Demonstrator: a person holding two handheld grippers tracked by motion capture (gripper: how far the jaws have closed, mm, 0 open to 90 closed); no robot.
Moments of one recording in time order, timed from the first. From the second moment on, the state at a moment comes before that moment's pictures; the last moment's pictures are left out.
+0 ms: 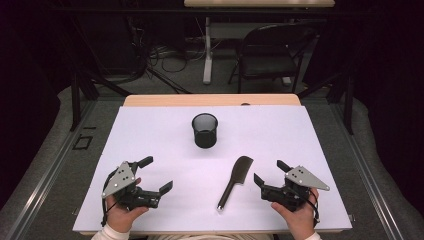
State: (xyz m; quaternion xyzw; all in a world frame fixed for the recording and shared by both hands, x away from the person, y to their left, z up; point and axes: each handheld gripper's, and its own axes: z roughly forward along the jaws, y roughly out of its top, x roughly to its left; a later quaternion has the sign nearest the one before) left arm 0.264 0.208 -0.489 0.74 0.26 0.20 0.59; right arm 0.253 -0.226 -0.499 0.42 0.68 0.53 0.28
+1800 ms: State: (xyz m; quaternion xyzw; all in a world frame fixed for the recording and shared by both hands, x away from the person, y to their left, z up) left arm 0.259 0.200 -0.500 0.75 0.27 0.17 0.58; right arm 0.273 -0.152 -0.520 0.38 0.78 0.47 0.17
